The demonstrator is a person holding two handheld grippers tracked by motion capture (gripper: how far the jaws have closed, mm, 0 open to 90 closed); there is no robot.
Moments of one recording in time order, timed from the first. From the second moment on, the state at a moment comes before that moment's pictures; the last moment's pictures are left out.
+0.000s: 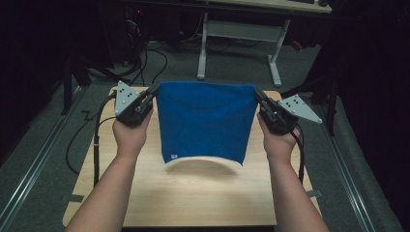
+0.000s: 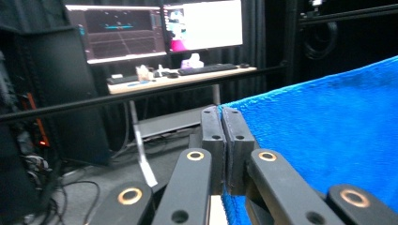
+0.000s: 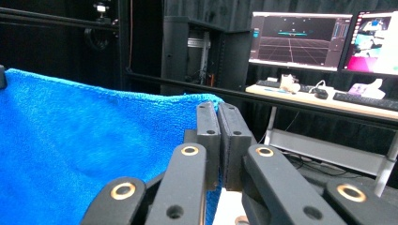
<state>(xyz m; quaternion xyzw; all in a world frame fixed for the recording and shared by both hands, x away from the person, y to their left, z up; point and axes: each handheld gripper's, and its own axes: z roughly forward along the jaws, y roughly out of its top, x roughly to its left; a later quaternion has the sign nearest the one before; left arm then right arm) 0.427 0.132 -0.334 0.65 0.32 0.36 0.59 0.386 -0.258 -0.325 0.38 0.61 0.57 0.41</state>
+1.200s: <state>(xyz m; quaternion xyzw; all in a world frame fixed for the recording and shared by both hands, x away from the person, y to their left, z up) 0.535 0.127 -0.417 0.71 0.41 0.29 0.50 0.506 -0.246 -0.382 0.45 0.67 0.46 0.37</state>
